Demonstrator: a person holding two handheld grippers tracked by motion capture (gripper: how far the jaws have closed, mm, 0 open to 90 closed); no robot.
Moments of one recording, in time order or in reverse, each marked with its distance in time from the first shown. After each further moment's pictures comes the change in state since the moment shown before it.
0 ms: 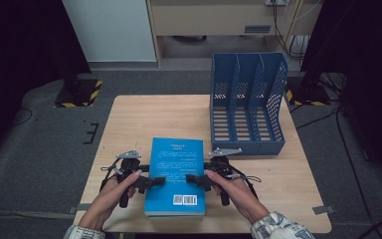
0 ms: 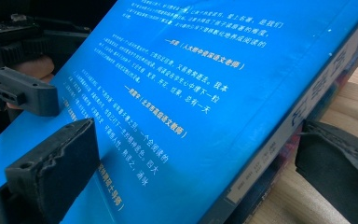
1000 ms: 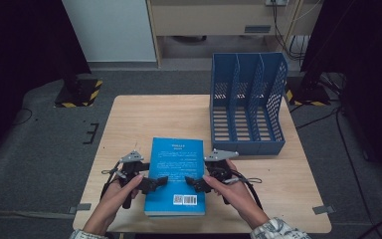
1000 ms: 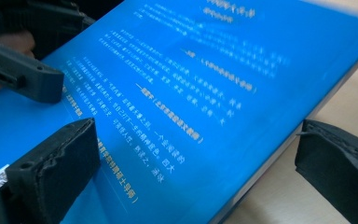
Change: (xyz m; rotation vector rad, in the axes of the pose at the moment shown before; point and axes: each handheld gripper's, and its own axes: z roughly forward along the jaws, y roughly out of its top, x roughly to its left) left arm -0.016 0.000 0.003 -0.059 0.102 0.065; right arm 0.020 0.003 -0.007 -0.021 -0.110 -0.203
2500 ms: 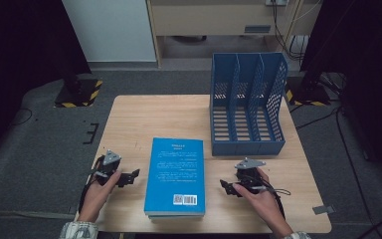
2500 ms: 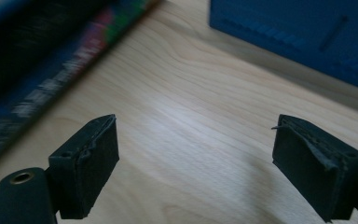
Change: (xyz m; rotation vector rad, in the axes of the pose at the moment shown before) left arm 0.075 -0.033 -0.029 0.000 0.425 0.071; right arm -0.065 -0.064 -0.042 0.135 -0.277 0.019
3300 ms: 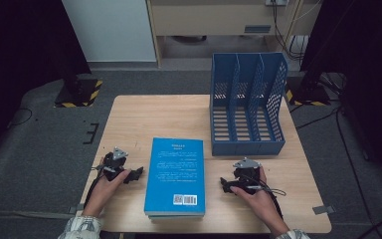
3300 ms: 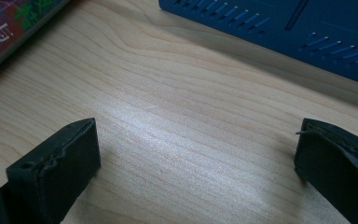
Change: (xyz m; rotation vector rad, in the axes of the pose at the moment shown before) left arm 0.008 -0.004 0.044 0.087 0.041 0.008; right arm -0.005 -0.008 0.024 0.012 -0.159 0.029
